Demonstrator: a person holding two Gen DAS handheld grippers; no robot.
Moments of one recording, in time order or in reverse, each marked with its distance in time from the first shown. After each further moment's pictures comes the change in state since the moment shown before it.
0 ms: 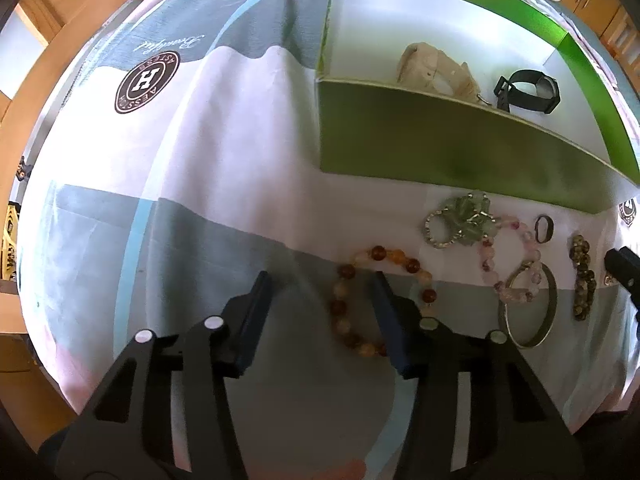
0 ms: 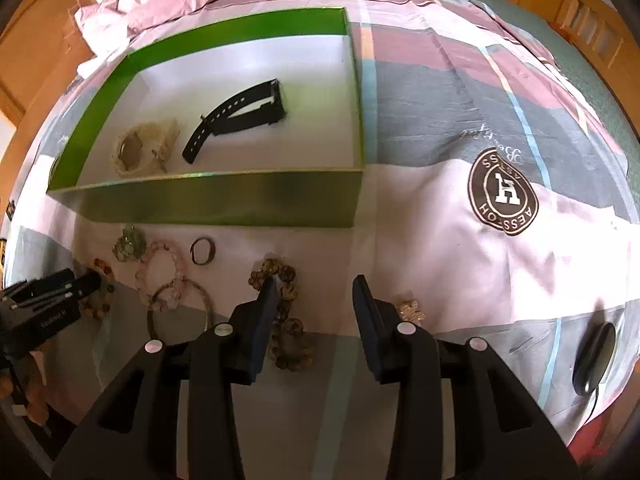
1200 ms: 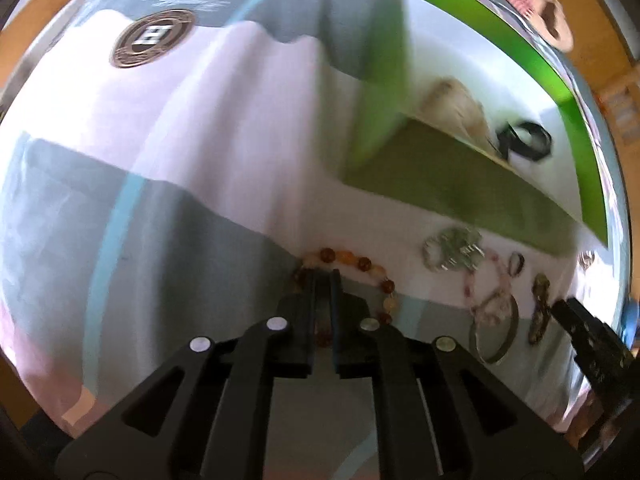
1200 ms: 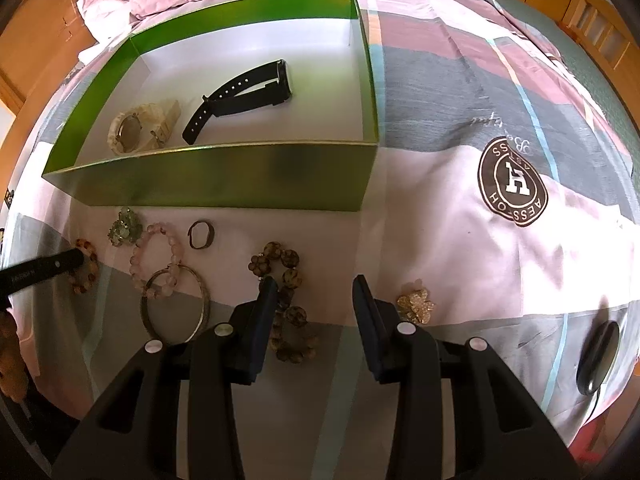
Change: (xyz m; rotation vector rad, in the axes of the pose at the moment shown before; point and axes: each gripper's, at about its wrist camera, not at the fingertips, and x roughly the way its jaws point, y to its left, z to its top) left arm 0.000 0.049 0.004 -0.177 0.034 -0.171; right arm 0.003 0.000 0.002 -0.001 0.032 -0.005
